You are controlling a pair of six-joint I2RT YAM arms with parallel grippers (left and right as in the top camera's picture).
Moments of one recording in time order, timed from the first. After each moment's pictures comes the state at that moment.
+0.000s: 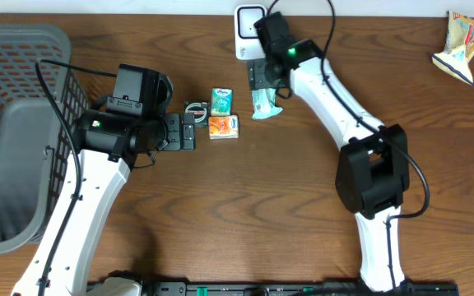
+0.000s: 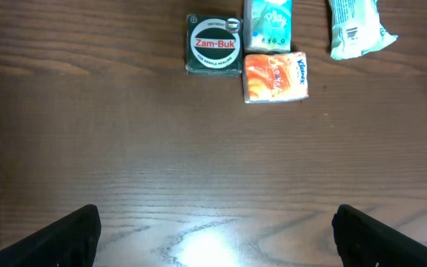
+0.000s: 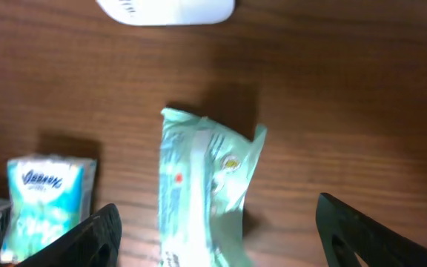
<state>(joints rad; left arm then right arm) -0.22 1.37 1.31 -1.05 0.07 -0.22 0.41 2.28 2.00 -0.84 0.07 0.34</state>
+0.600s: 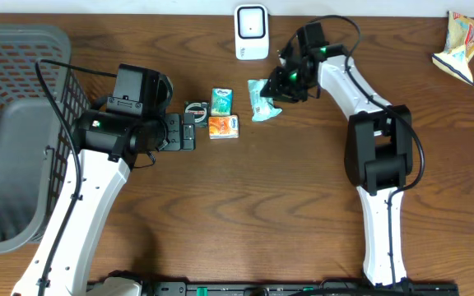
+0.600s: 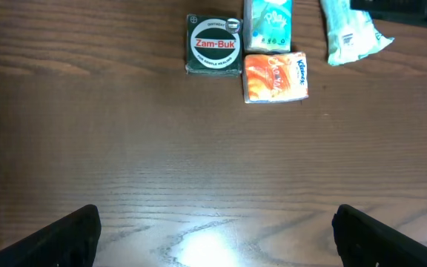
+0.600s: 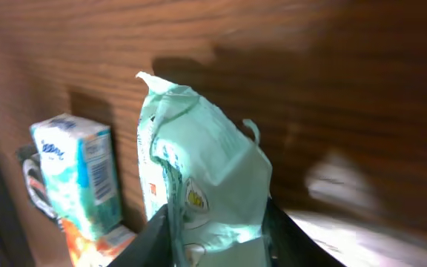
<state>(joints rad) -0.22 1.37 1.31 -1.05 0.07 -0.22 0.25 2.46 2.00 -0.82 -0.57 0.35</state>
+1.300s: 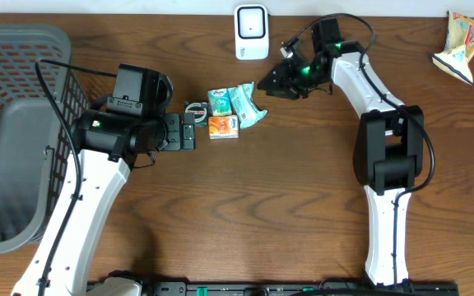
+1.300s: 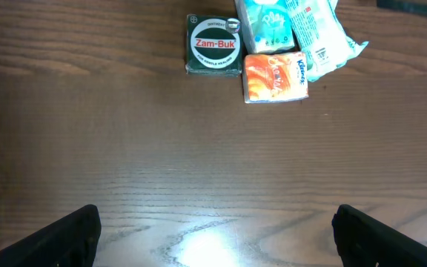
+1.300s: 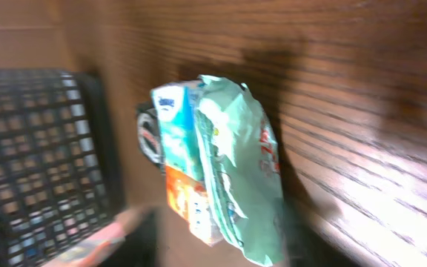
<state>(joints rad) -0.22 1.37 1.31 -1.05 0.07 -0.22 0.18 2.43 2.00 -0.84 -0.89 0.32</state>
